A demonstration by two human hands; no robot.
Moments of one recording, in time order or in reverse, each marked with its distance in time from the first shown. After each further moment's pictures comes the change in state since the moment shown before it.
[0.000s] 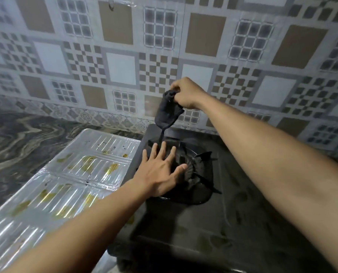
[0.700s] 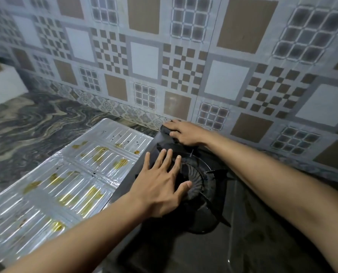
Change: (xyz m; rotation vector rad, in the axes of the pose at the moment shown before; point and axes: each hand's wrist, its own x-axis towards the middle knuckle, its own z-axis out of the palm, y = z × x) left_hand 0.004 0.010 0.007 0.141 0.041 -0.123; right_hand 0.037 0.072 0.110 -0.252 -0.493 -0.366
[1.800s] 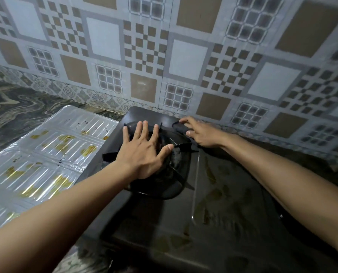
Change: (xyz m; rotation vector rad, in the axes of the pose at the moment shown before) left_hand 0.032 0.026 0.006 -0.024 0.037 -0.045; right_hand -0.146 0.077 0.017 0.189 0.056 0.243
